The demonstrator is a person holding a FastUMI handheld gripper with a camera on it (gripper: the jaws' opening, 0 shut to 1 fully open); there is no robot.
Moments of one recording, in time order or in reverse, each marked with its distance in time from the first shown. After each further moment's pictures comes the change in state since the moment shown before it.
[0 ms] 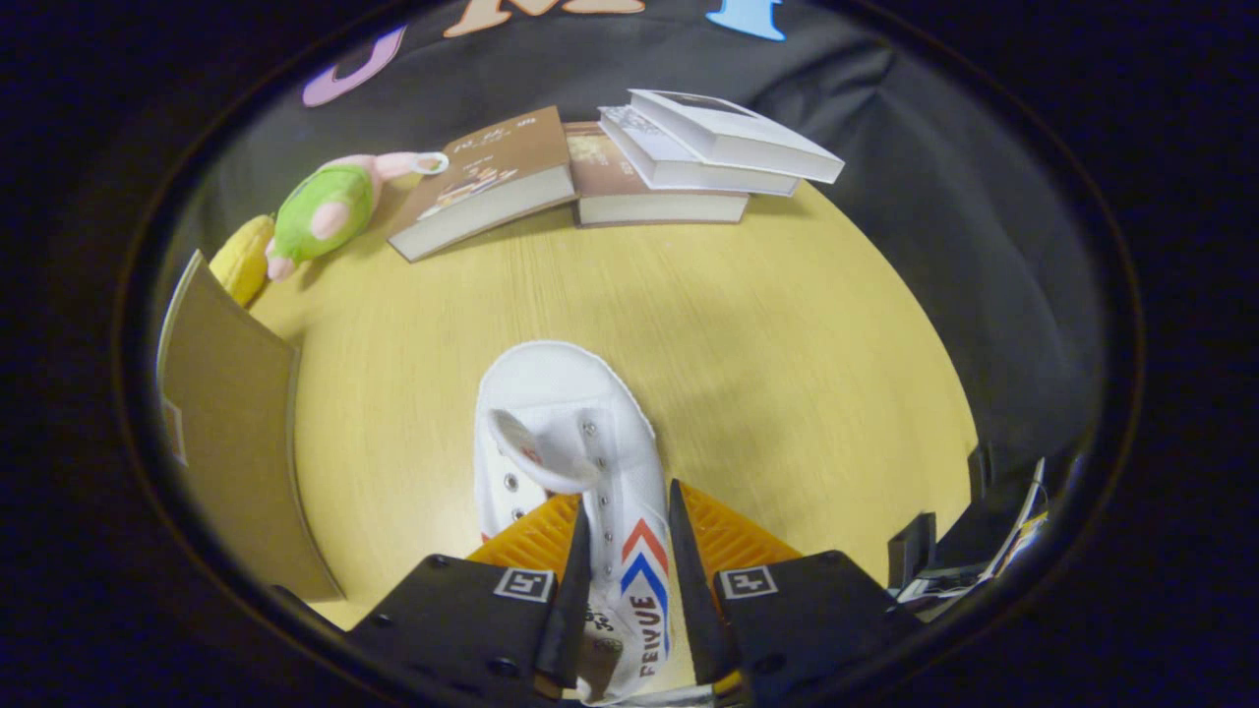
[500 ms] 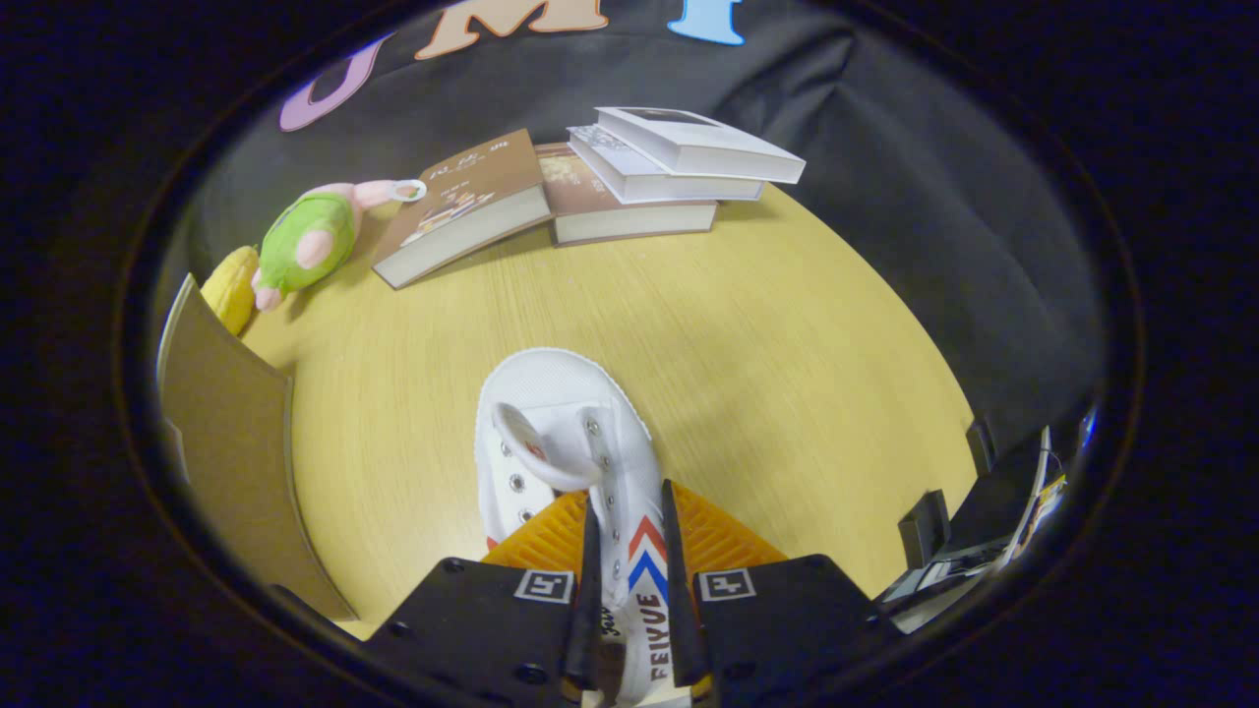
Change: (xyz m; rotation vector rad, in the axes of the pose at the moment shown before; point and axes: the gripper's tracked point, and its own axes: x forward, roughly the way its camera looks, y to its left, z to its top) arm 0.000 -0.001 0.003 0.081 -0.092 -0.032
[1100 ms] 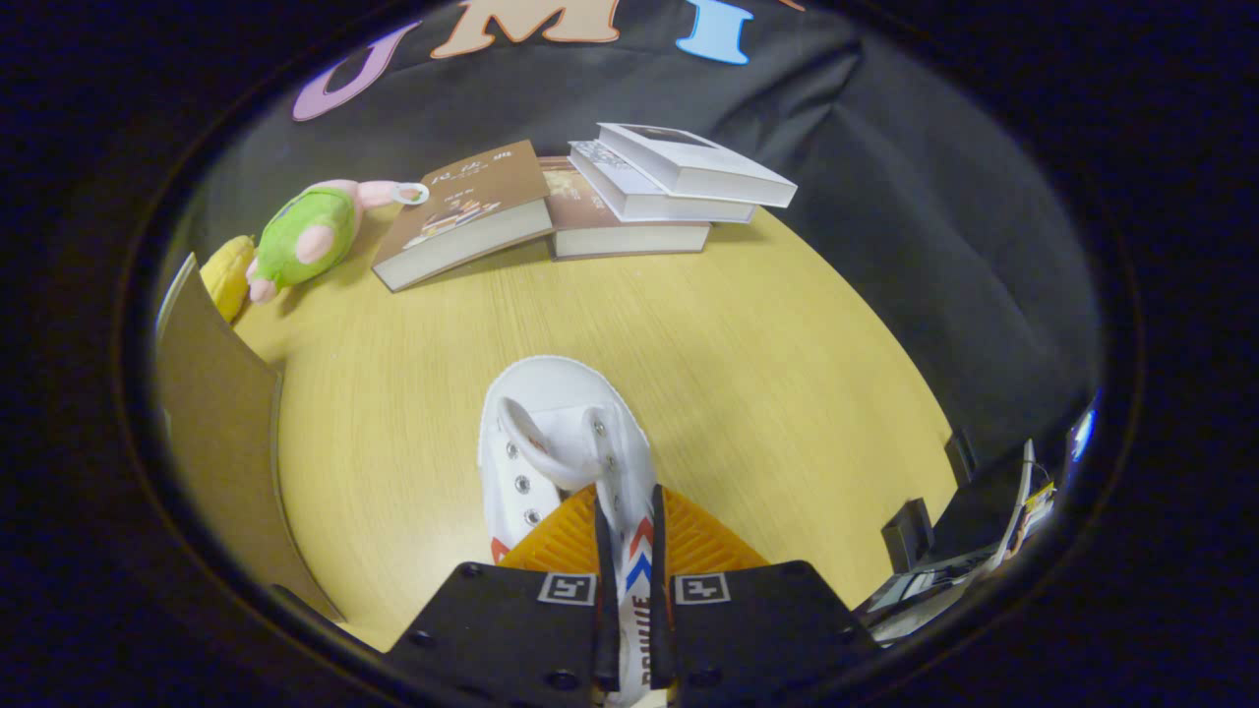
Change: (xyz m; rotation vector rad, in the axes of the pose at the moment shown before) arm -0.008 -0.003 0.004 -0.016 -0.057 -0.078
